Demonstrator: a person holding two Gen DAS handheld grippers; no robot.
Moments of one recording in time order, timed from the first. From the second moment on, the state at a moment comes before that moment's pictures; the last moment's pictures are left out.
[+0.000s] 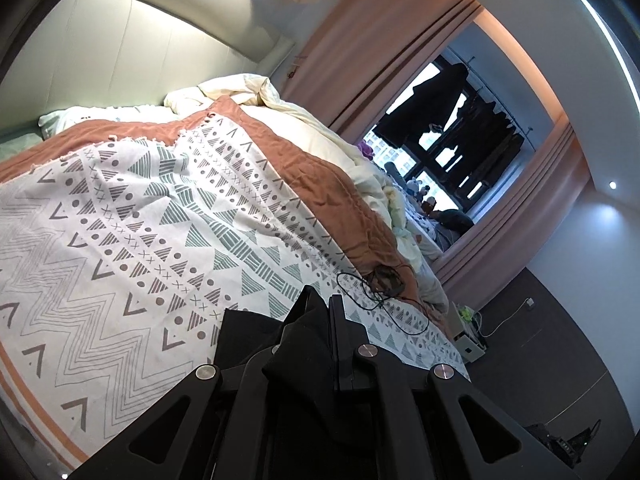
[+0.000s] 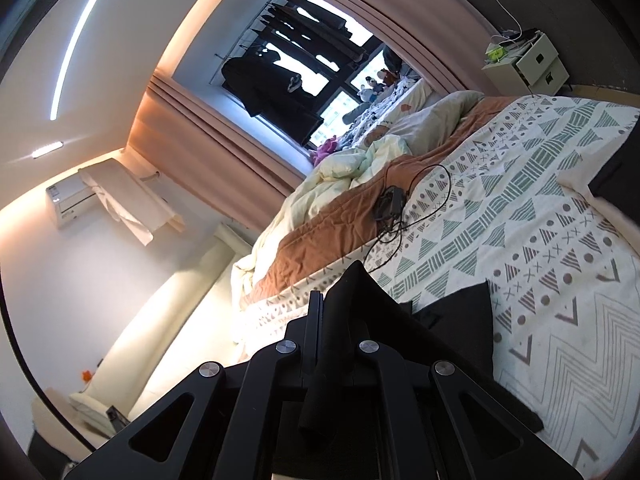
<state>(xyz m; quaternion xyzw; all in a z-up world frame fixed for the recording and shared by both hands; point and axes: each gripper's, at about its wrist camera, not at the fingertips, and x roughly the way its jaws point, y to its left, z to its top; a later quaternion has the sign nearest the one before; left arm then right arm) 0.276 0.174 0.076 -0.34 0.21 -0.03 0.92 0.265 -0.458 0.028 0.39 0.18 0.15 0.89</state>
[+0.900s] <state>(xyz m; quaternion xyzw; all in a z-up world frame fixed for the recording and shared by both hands) 0.472 0.162 -0.066 -0.33 0.34 0.02 0.88 0.430 -0.461 -0.088 0.38 0.29 0.07 0.88</state>
